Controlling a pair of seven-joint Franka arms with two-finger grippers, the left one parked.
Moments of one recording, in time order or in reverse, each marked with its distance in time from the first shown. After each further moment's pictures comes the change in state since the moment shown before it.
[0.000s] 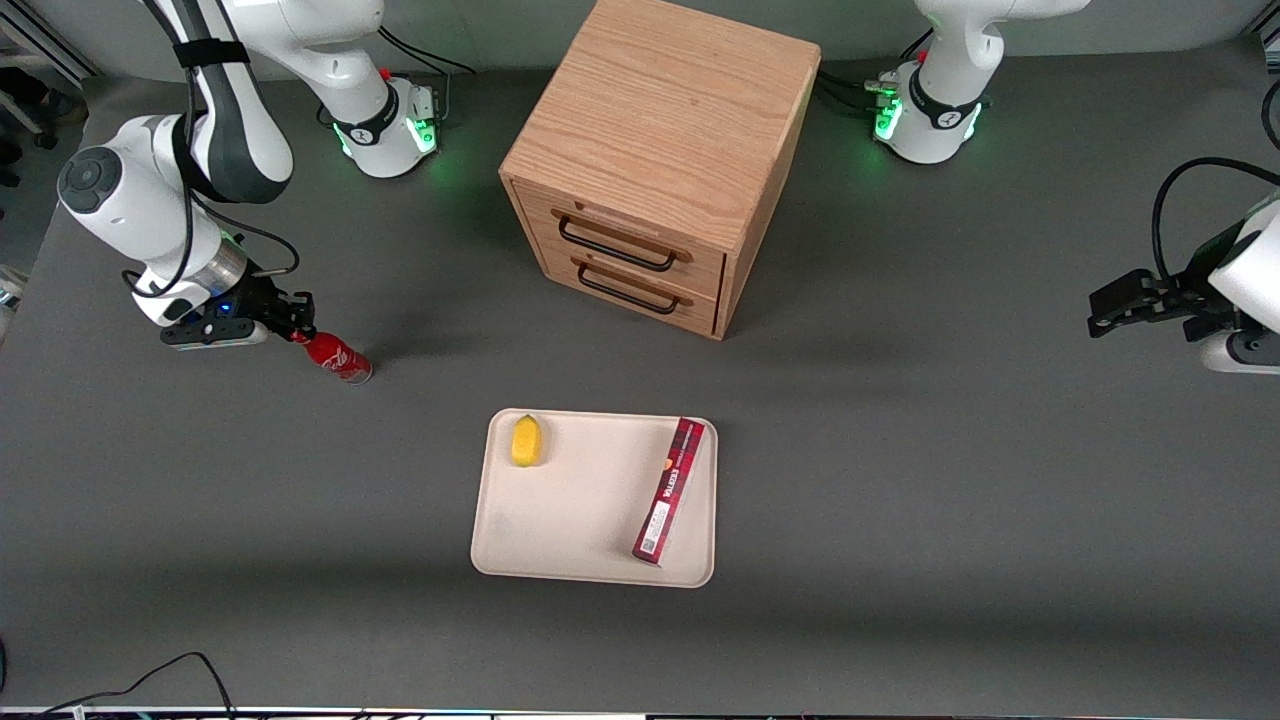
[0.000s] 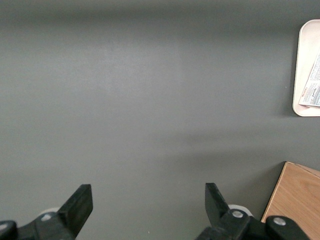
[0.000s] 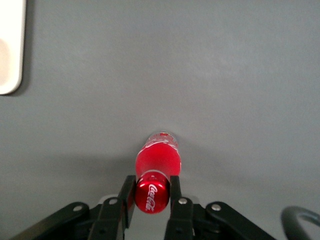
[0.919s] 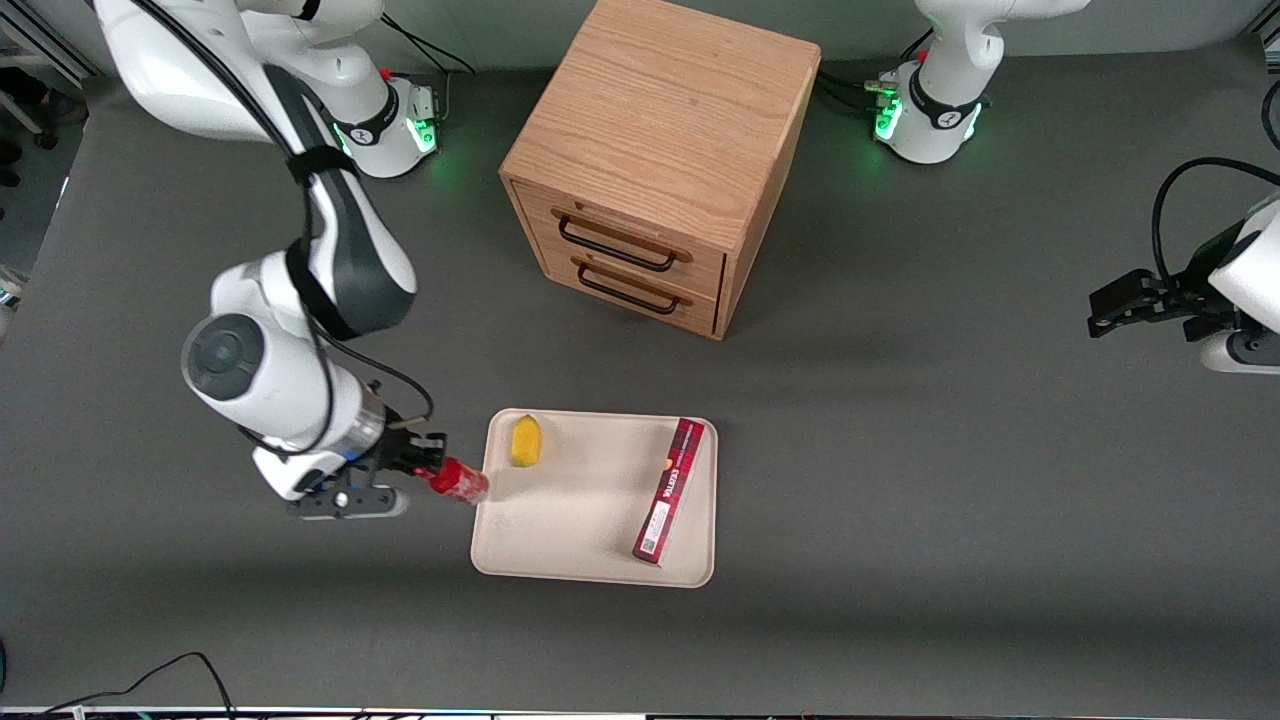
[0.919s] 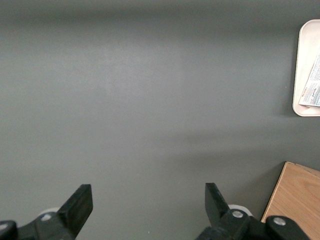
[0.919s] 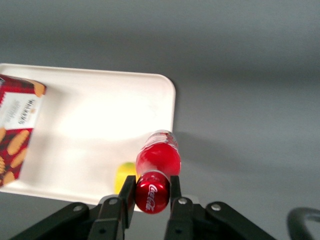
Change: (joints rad) arm 0.233 0.700 0.118 1.079 0.000 -0.367 0.408
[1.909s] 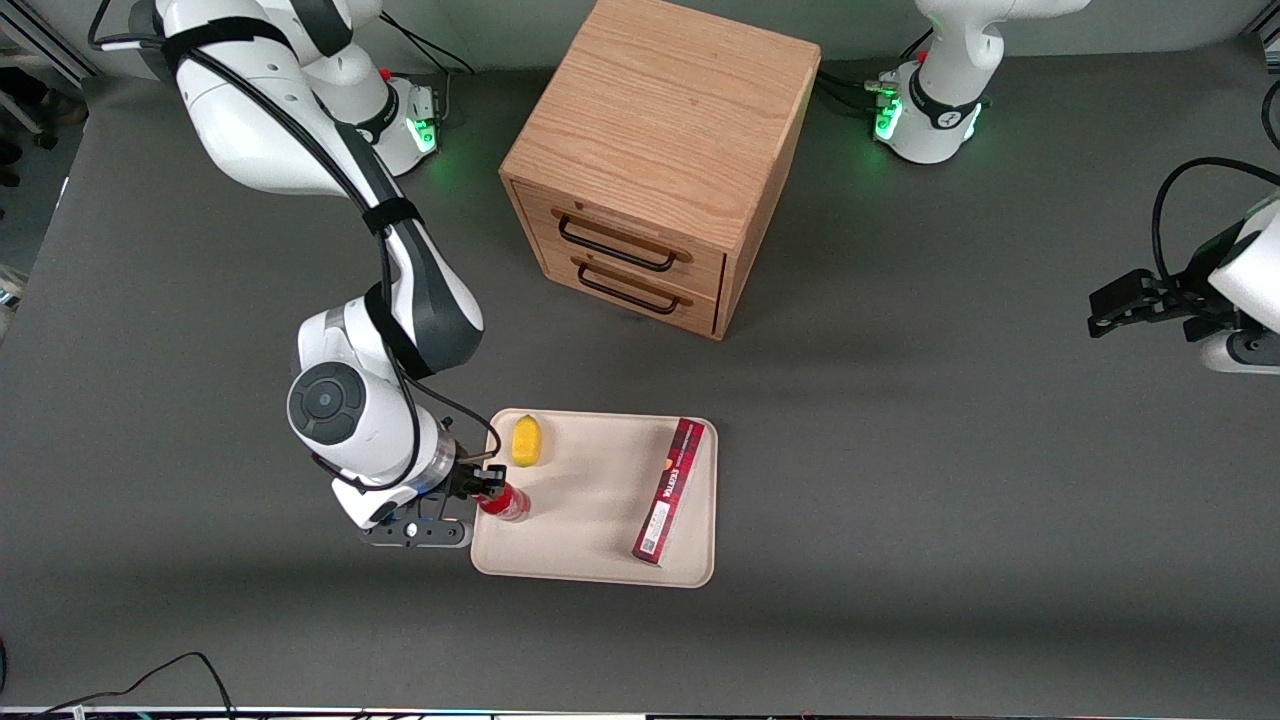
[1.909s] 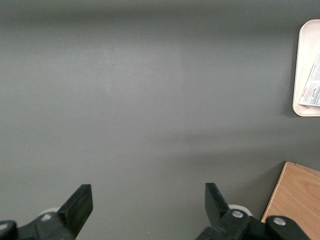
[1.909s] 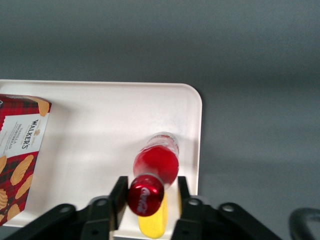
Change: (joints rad) arm 0.065 0.157 -0.032 0.147 -0.001 0.015 0.088
